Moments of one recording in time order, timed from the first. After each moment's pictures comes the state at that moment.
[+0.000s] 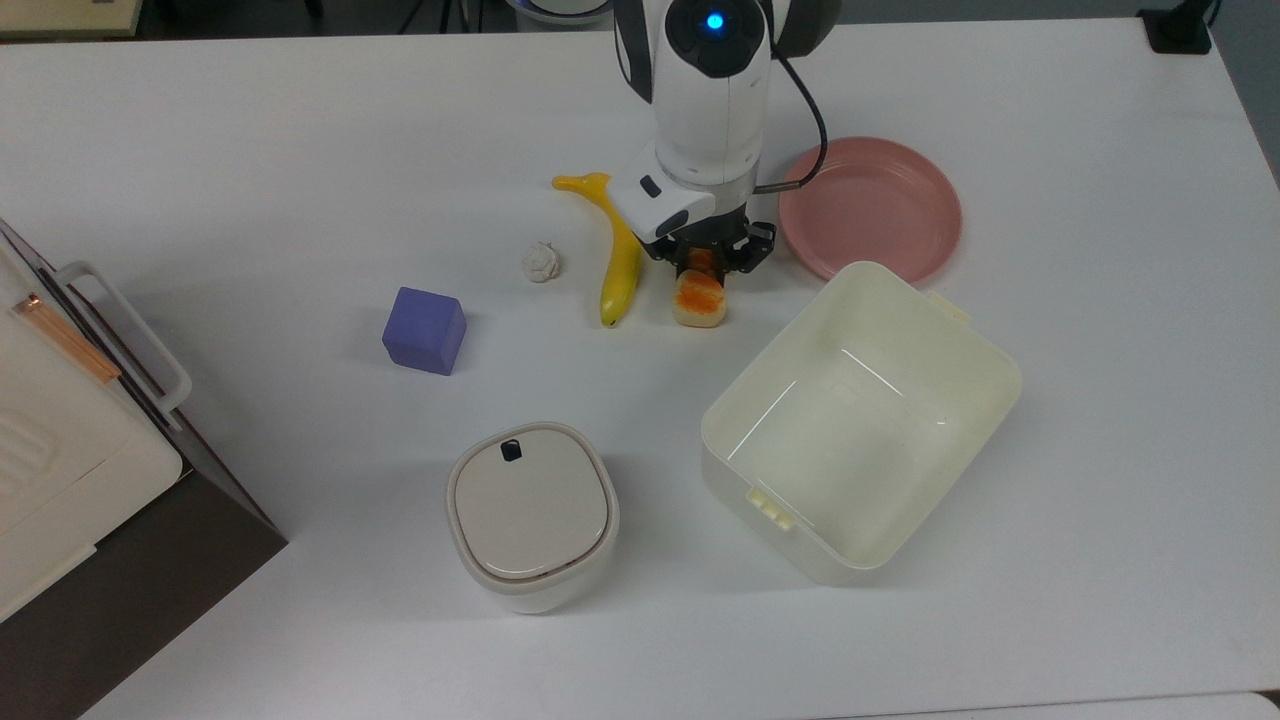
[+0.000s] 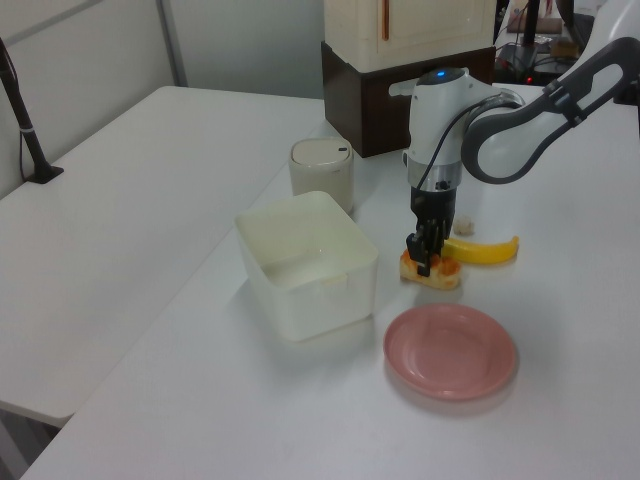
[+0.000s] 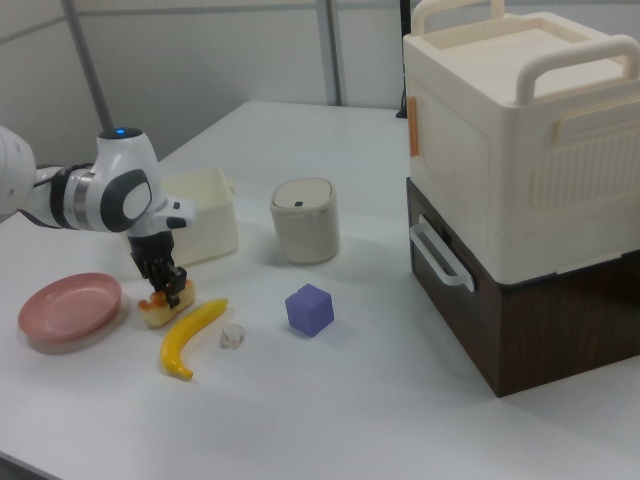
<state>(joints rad) 0.16 0.29 0.11 -1.98 0.02 2.29 0.44</state>
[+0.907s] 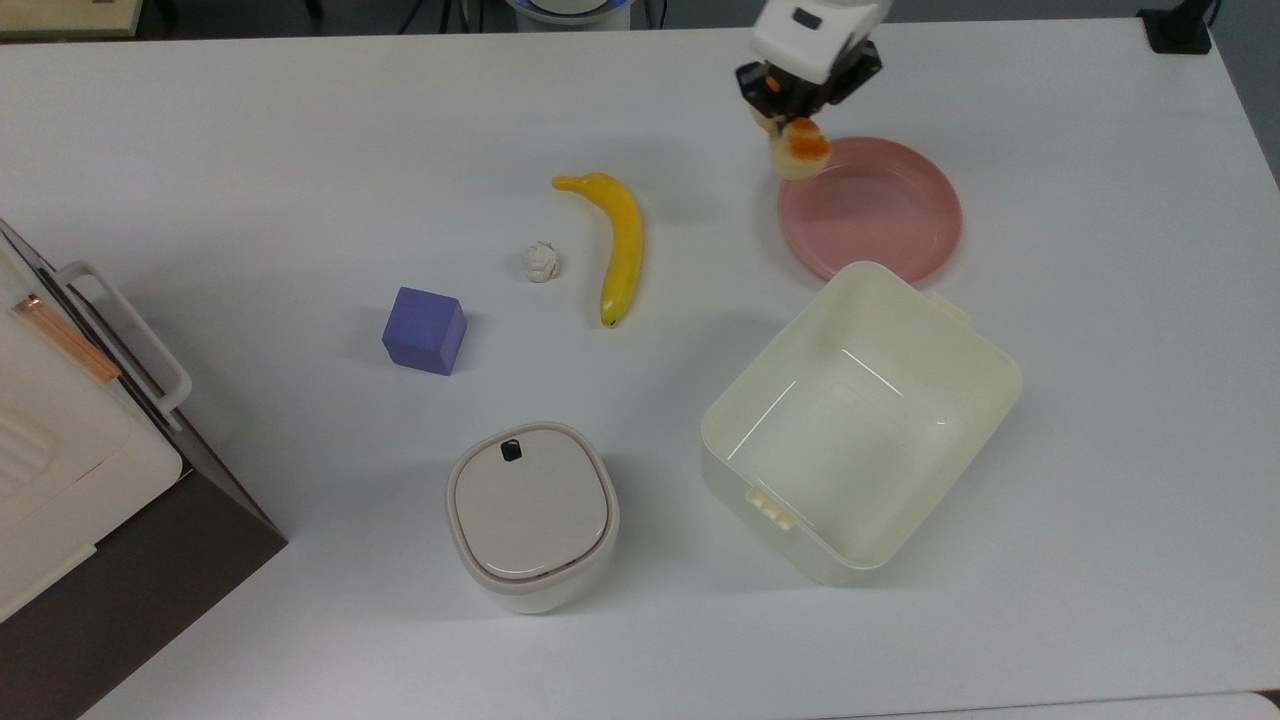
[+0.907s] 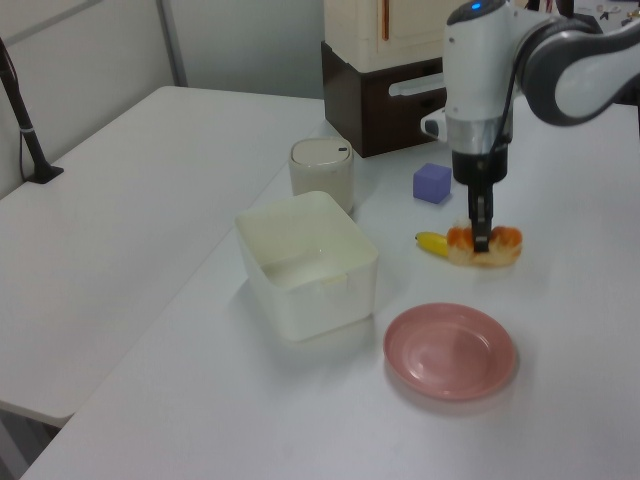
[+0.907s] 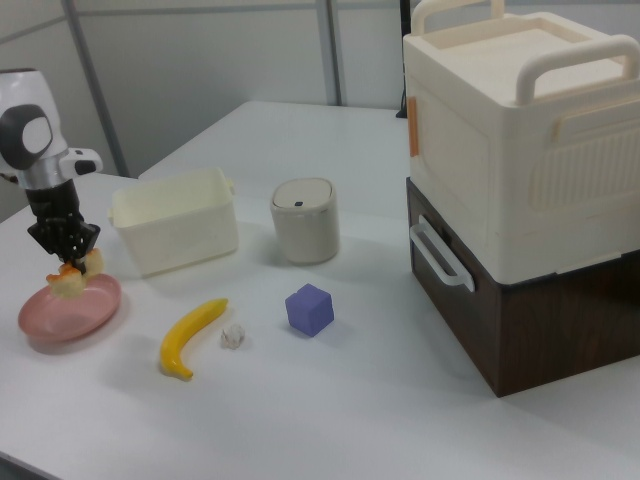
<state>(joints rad) 0.34 0.06 0.13 -1.96 0.02 1.93 0.21</state>
